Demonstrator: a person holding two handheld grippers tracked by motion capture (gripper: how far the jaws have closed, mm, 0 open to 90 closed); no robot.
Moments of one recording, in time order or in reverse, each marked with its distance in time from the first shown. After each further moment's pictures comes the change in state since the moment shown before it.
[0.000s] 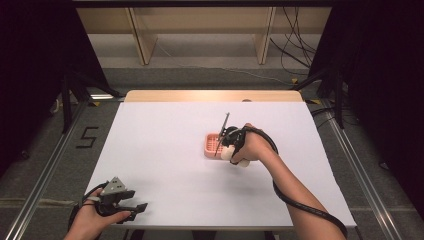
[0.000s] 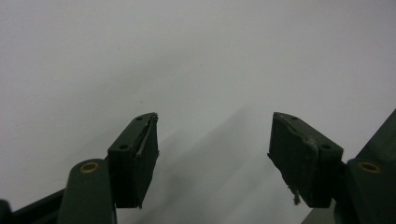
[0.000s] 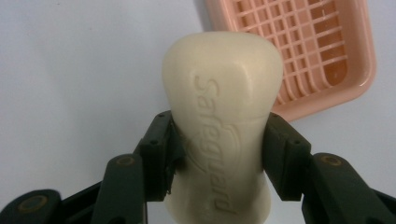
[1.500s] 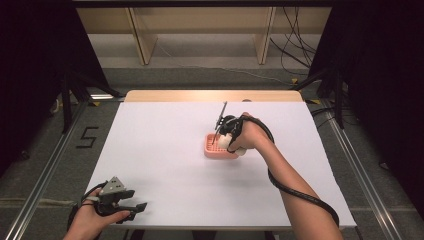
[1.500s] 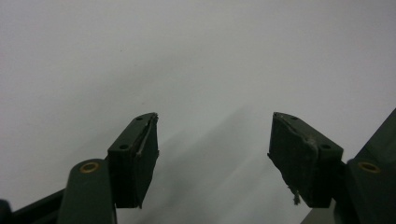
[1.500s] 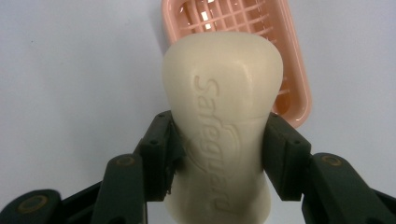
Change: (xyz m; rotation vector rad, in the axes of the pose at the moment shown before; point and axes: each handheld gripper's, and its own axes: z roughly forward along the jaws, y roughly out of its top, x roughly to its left) left arm 0.001 0.000 -0.001 -0.012 0.007 -0.009; right arm -0.024 0.017 -0.009 -0.049 -0.044 -0.031
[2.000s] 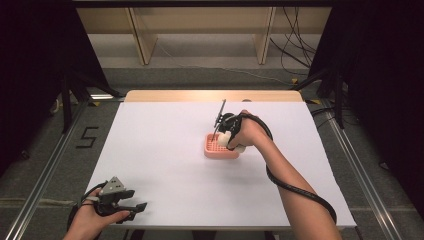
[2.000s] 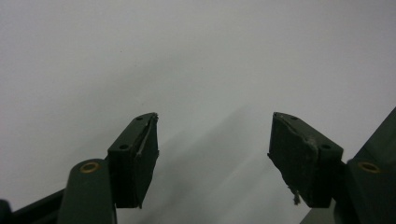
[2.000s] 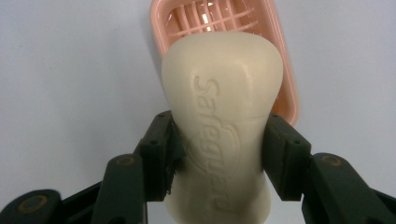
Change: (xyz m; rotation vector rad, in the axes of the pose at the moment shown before) left arm 0.001 0.000 -0.001 0.005 -0.011 0.011; right arm -0.007 0.005 0.001 0.000 -0.005 -0.015
